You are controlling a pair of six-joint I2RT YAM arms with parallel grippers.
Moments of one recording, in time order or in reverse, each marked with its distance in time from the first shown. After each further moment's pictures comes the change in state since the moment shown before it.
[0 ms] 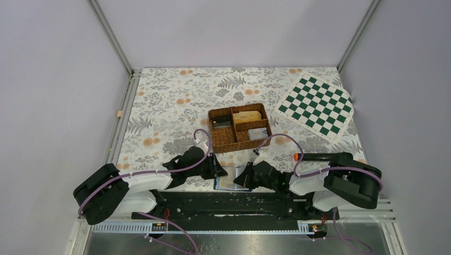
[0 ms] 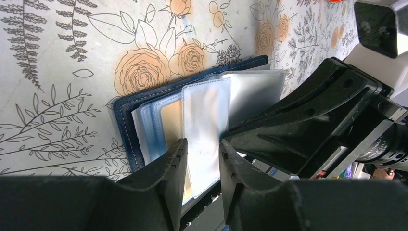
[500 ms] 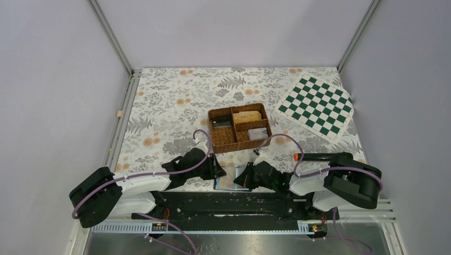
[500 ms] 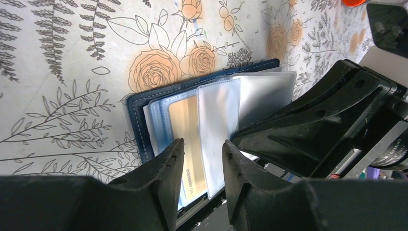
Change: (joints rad) left arm -0.050 -0.049 0.018 -0.093 -0.116 0.024; right arm 0.000 0.000 -0.005 0.008 0.000 0.002
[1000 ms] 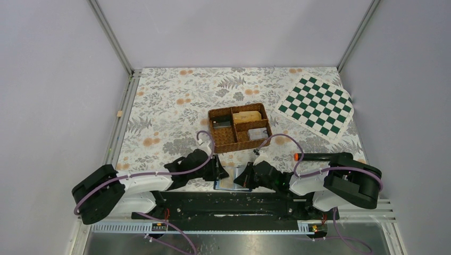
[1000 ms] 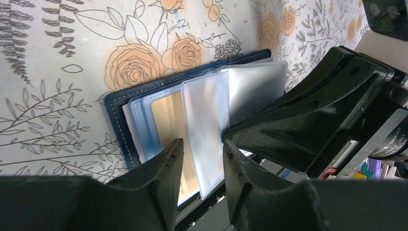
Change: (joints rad) left arm -0.038 0.017 0.009 0.016 -0.003 0.010; right arm -0.003 0.000 0.000 0.000 -0.006 0.001
